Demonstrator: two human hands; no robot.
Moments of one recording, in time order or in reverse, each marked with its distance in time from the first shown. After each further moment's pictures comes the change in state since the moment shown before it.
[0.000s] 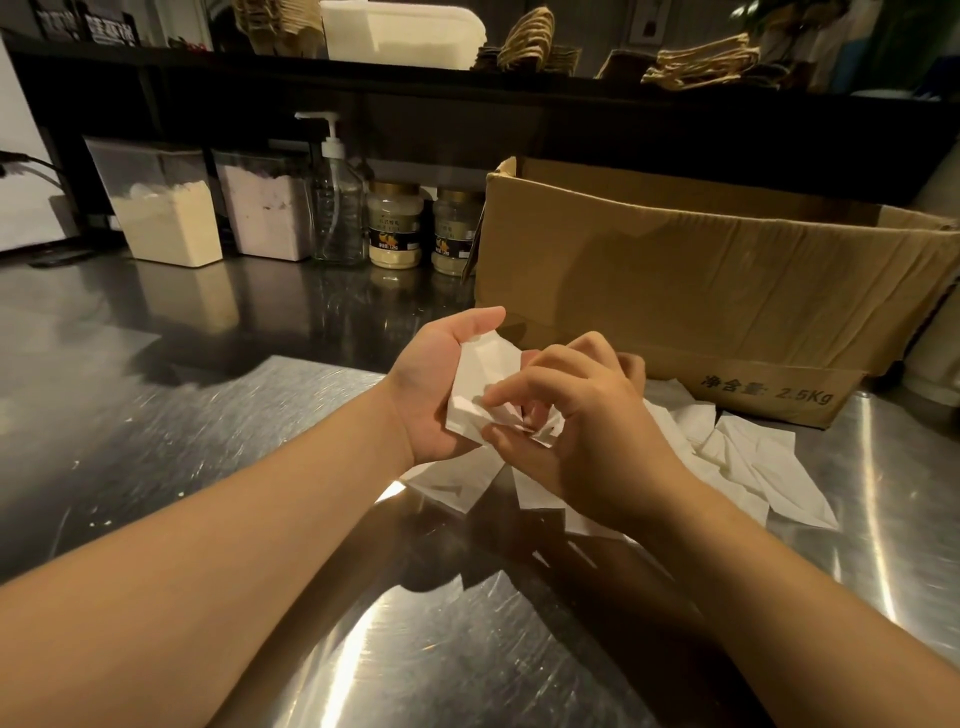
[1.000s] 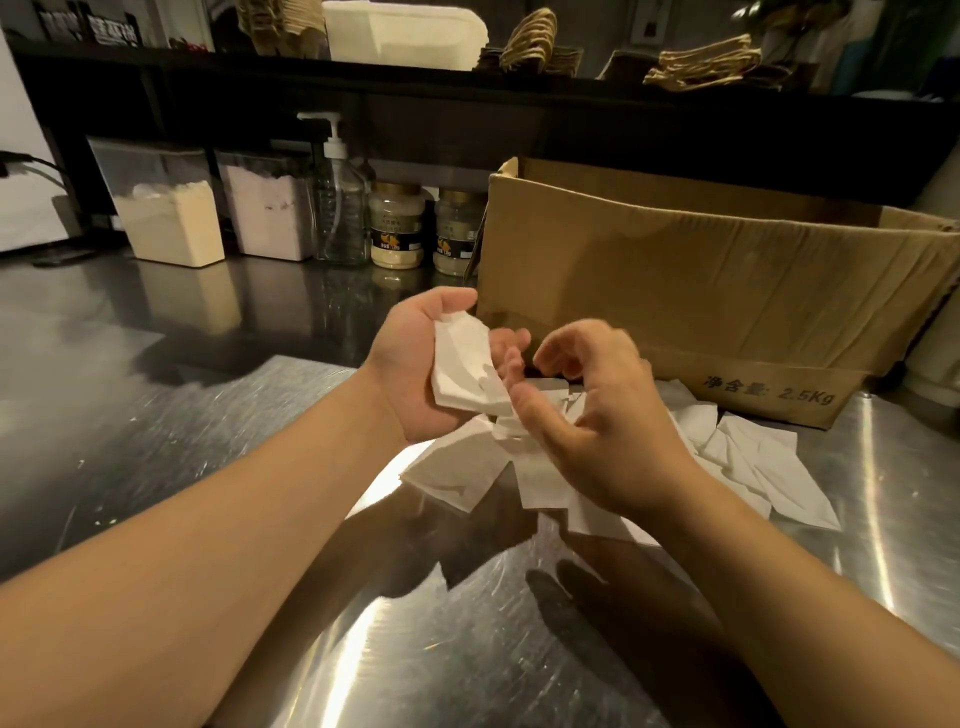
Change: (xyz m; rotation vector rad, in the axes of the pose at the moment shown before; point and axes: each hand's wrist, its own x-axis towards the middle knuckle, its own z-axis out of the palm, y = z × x) left_hand 0.003 0.014 -0.016 -0.253 -0.131 0.024; right_hand 0.004 -0.002 -0.009 0.177 0.011 0.192
